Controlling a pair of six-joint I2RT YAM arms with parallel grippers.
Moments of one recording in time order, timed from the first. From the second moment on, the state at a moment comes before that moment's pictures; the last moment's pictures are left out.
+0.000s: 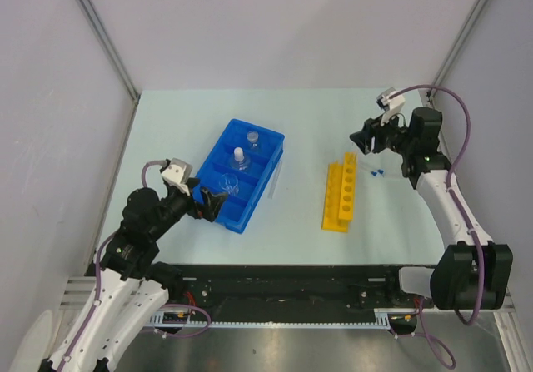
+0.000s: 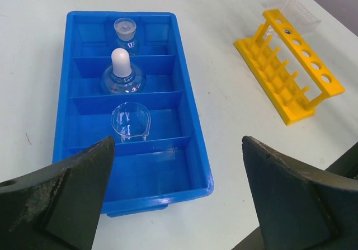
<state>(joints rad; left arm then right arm) -0.39 0.45 0.62 -0.38 0.20 -0.11 0.02 1.28 0.99 -0.08 -0.61 -0.17</state>
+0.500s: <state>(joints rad) -0.62 0.84 0.83 -0.42 0.22 -0.31 -0.17 1.14 0.95 -0.08 -0.97 -0.08</state>
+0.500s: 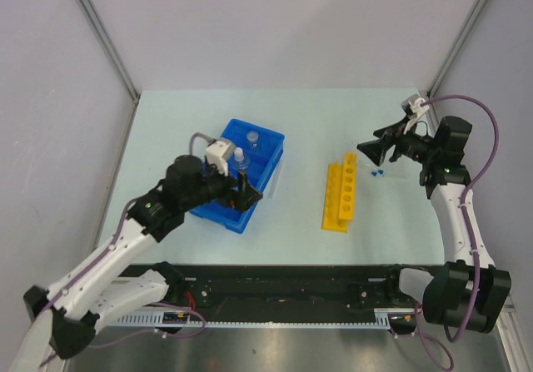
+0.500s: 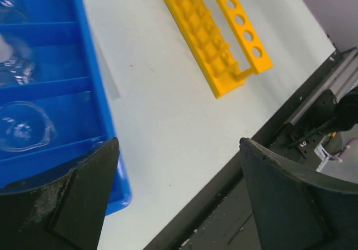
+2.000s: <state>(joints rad) -0.76 2.13 1.70 -0.80 -0.15 -0.25 -0.36 1.14 0.82 0.05 -1.17 0.03</state>
